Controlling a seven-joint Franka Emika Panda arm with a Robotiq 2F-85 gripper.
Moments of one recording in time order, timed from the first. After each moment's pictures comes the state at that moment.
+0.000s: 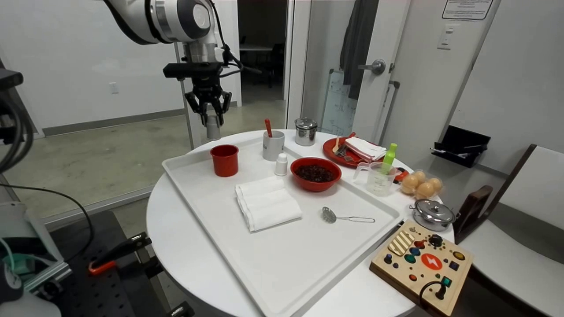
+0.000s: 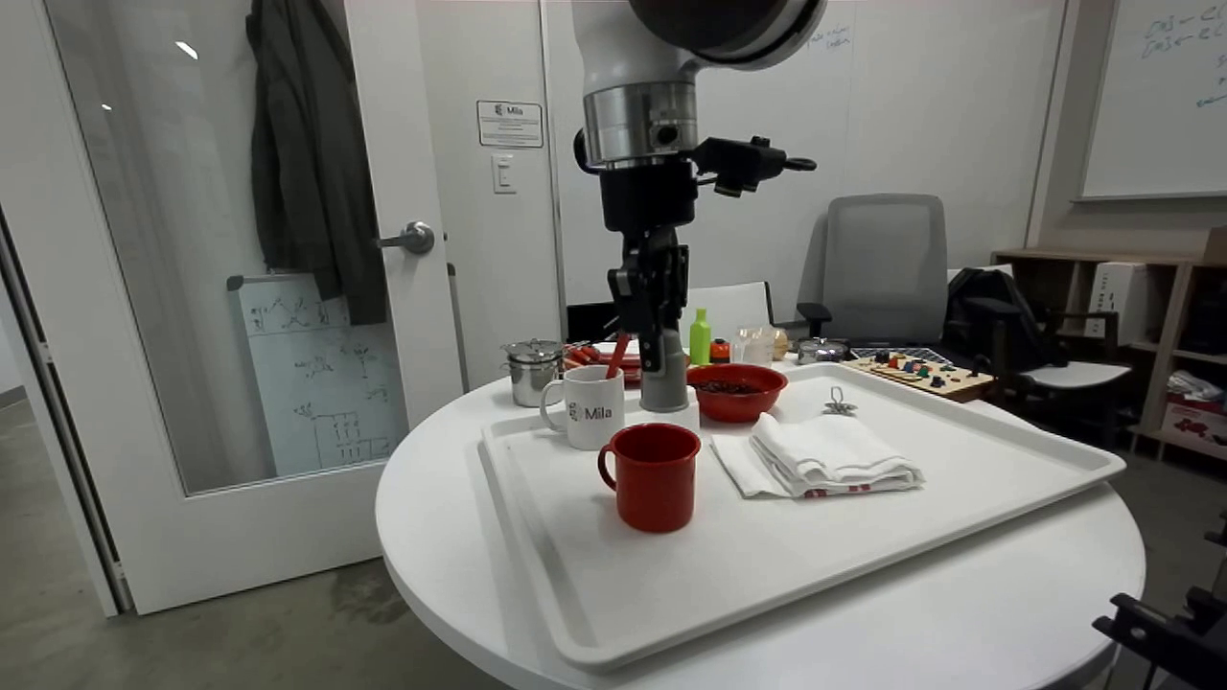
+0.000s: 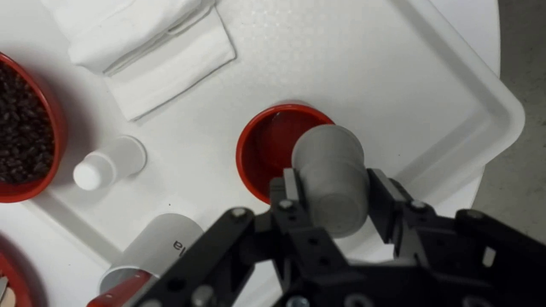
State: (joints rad) arm 0.29 0.23 0.21 -2.14 -0.21 2.34 -0.01
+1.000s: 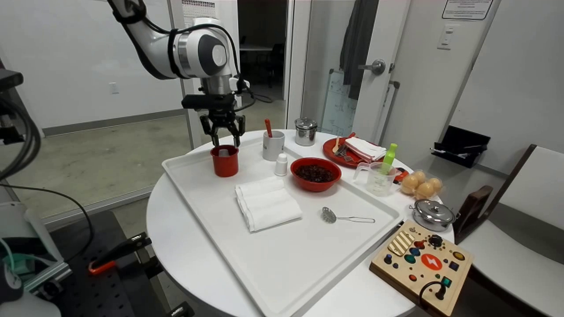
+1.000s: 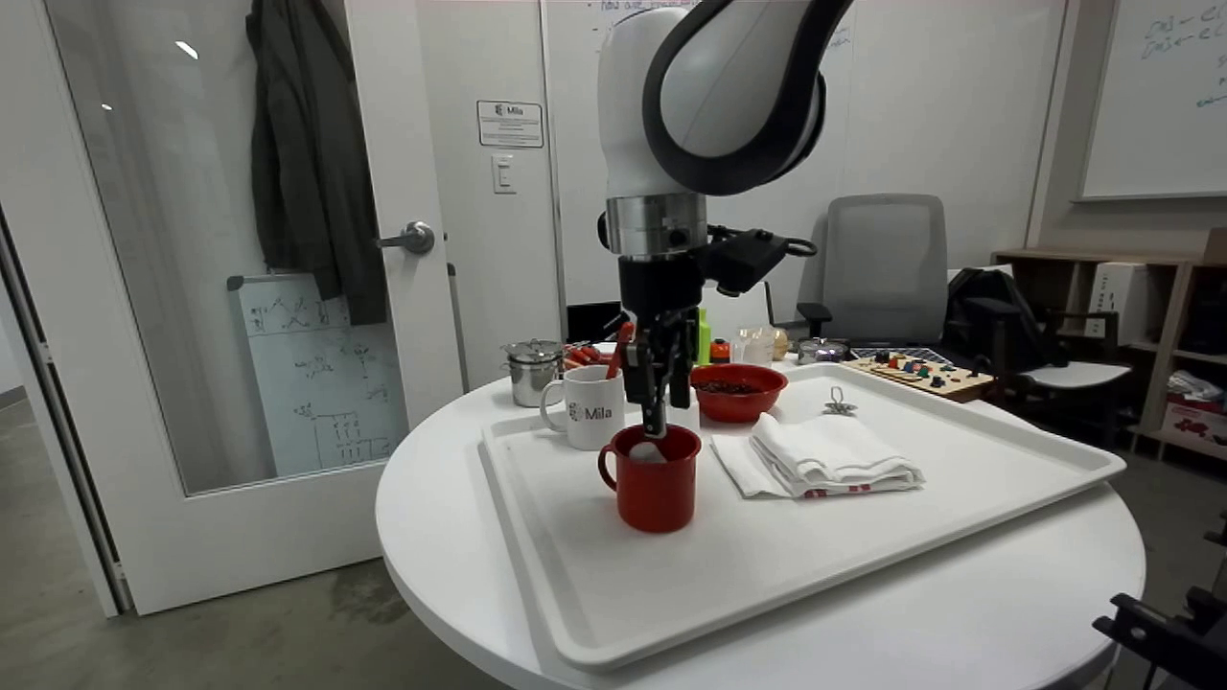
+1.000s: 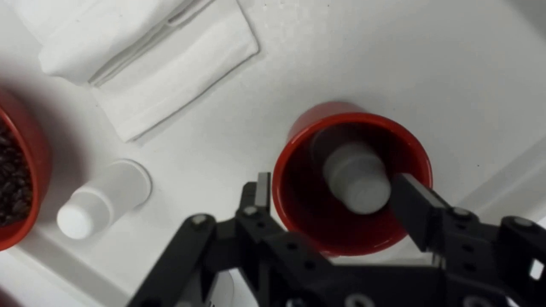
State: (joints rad) arm 0.29 0.38 0.14 -2.13 -0.26 2.51 0.03
